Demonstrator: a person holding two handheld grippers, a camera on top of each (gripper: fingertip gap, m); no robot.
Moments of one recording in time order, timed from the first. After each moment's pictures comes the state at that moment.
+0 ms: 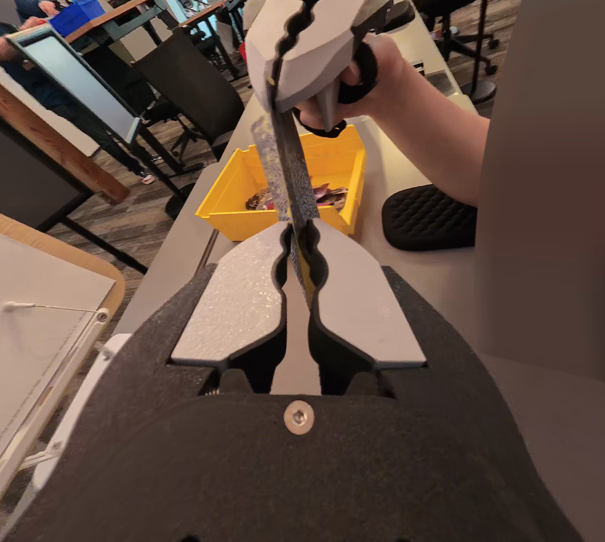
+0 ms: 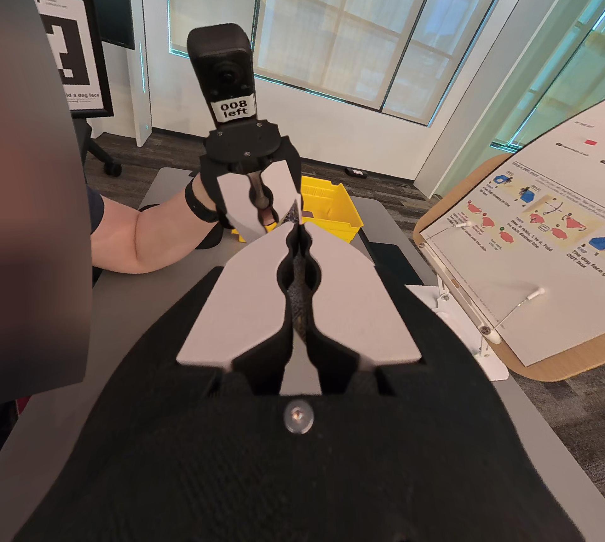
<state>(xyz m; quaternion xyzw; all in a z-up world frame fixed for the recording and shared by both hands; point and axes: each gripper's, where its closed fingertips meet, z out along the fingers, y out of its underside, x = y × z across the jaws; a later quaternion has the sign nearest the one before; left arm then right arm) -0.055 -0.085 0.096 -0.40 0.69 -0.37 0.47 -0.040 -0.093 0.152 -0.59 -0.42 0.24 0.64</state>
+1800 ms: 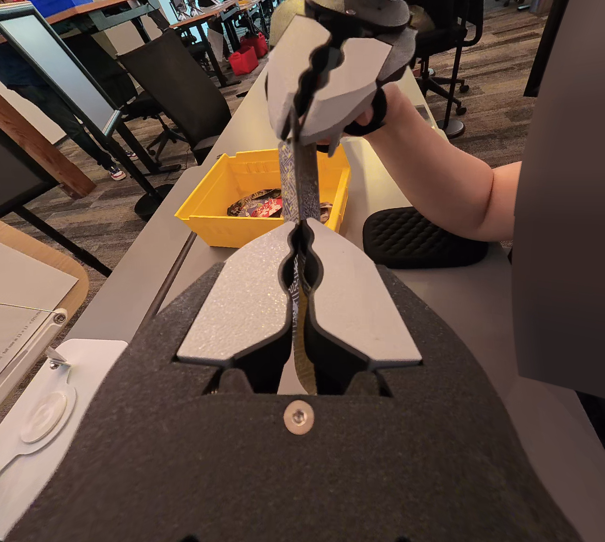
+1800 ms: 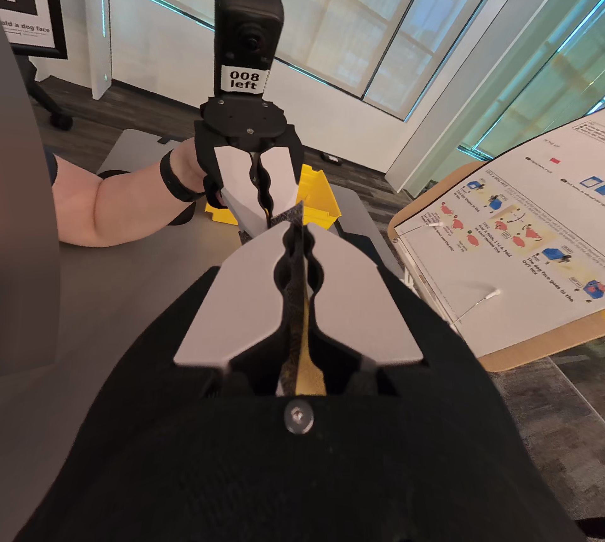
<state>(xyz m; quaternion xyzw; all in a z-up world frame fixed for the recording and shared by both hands) -0.054 -0.087 0.100 -0.42 0.67 -0.42 0.44 -0.045 -0.089 0.144 -0.59 -0.45 0.16 0.65</state>
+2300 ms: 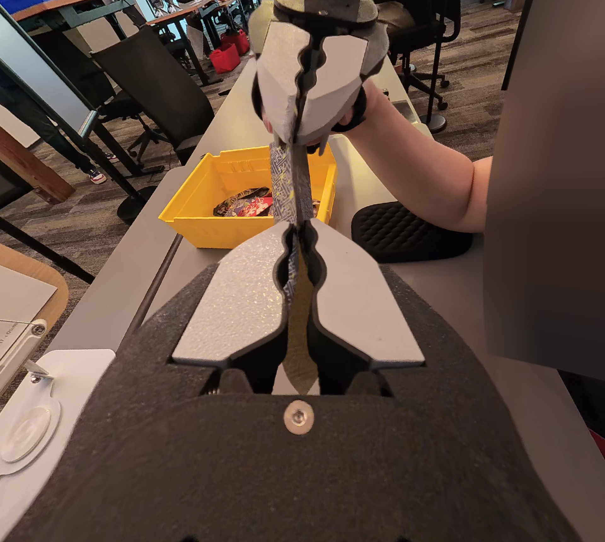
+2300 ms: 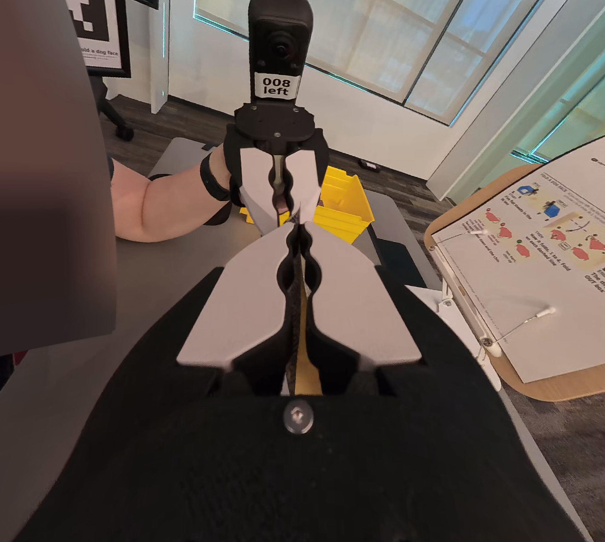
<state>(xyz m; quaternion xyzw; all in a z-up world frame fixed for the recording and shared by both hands) -0.056 -0.093 0.096 -0.40 0.69 -0.43 0.42 -0.049 -0.097 0.136 -0.58 -0.48 0.22 0.62</state>
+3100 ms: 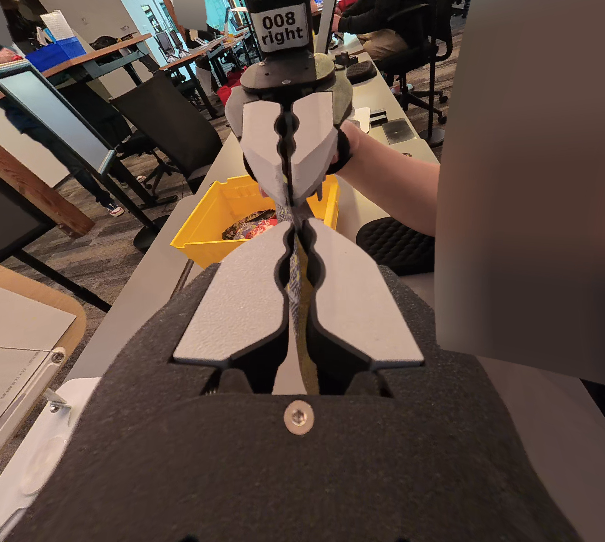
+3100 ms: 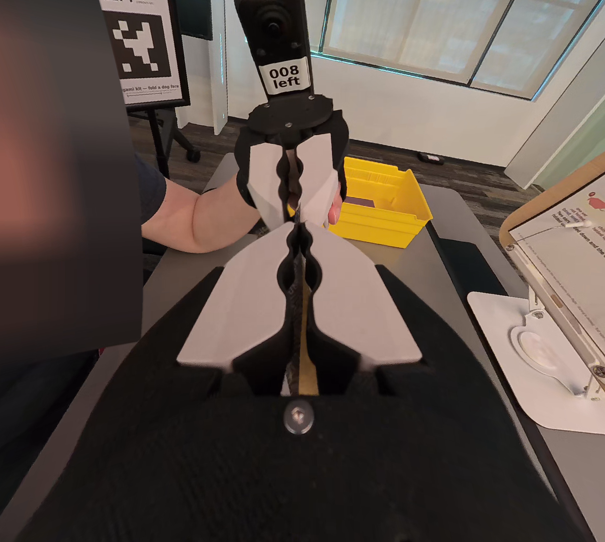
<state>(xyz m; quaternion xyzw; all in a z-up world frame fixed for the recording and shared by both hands) -0.059 -0.101 0.108 -0.36 0.68 -0.44 0.45 -0.068 -0.092 0.124 -0.59 -0.48 0.32 0.57</state>
